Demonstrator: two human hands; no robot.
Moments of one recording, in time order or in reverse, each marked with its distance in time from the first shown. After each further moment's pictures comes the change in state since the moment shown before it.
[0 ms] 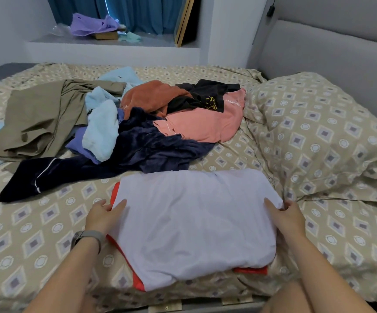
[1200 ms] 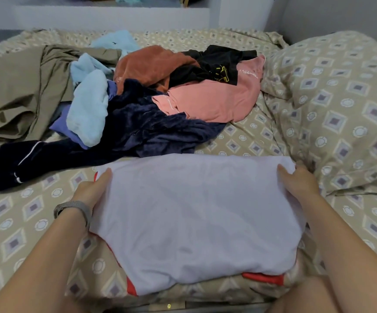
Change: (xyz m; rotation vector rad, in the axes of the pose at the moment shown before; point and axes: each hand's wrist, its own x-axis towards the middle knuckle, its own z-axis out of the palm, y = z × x) left_hand 0.066 0.020 0.005 -0.079 -0.001 -0.157; right_hand 0.080 -0.051 0.030 -0.315 -0.067 -0.095
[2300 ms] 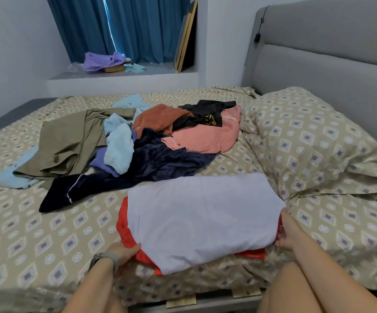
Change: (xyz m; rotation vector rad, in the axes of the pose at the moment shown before) left_hand -0.096 -0.092 -0.047 0.361 -0.254 -0.013; right_hand -0.147 0.053 -0.026 0.972 -0.225 0.471
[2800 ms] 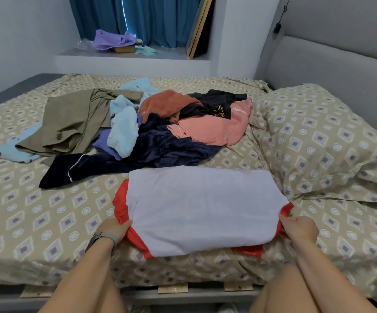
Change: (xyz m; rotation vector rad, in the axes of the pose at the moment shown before) left_hand 0.002 0.013 -0.004 0.320 0.195 0.102; right_hand 0.001 -0.006 -0.016 -0.670 0.328 -0.402
